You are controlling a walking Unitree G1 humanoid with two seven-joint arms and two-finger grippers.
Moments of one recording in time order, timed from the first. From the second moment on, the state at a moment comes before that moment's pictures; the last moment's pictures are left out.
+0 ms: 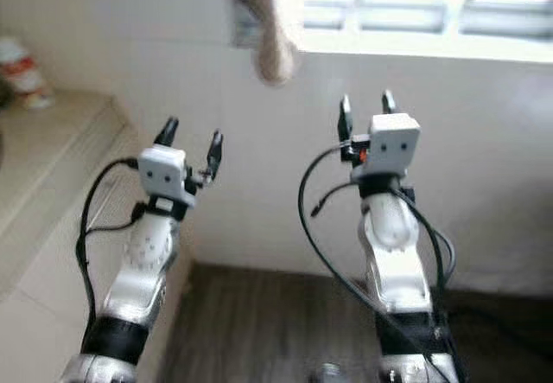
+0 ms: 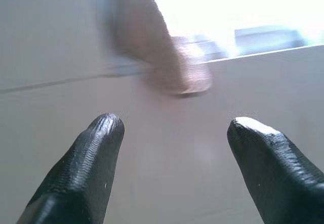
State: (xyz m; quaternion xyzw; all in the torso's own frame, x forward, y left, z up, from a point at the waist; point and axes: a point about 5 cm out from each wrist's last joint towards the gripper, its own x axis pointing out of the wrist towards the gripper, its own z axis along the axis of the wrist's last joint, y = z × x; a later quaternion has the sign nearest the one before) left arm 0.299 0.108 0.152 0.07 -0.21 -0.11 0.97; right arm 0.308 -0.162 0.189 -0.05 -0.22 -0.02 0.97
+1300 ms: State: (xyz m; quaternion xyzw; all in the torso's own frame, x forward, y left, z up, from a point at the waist) left arm 0.299 0.114 0.149 0.07 -0.20 -0.10 0.97; right arm 0.312 -0.159 0.178 -0.05 -0.19 -0.02 0.98
